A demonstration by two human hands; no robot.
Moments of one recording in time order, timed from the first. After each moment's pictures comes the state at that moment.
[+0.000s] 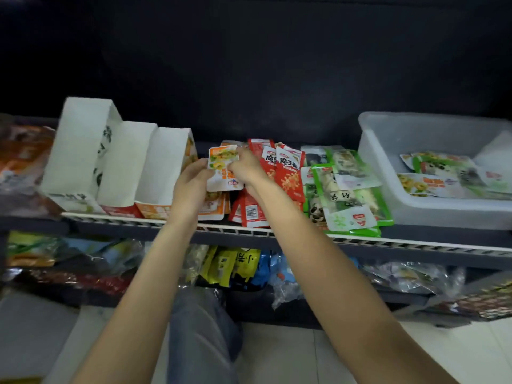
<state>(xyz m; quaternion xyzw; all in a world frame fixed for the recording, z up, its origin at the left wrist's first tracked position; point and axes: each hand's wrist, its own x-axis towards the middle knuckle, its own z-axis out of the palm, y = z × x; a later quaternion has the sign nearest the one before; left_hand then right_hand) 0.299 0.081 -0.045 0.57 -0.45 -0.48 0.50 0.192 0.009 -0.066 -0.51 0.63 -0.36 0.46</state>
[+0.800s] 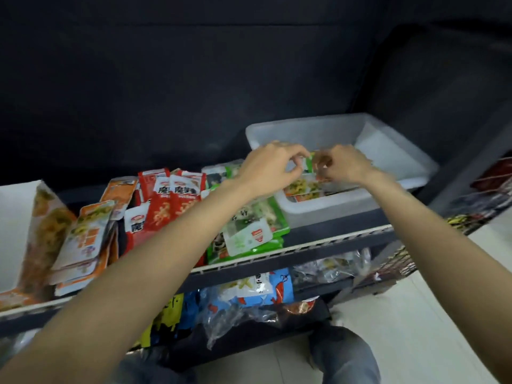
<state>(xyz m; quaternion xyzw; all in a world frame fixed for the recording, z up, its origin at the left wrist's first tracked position) 0.023 0.055 -0.004 0.22 -0.93 -0.16 0.23 -0.160 0.112 -0.007 -0.57 0.82 -0.06 0.07</state>
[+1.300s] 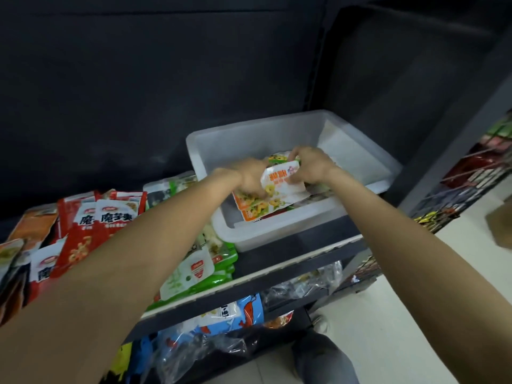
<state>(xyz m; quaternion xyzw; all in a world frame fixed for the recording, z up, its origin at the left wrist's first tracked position) -0.104 -0.011 -0.058 0.27 -0.95 -0.11 -0.09 -0.231 0.090 -0.035 -0.50 0.85 -0.11 0.15</state>
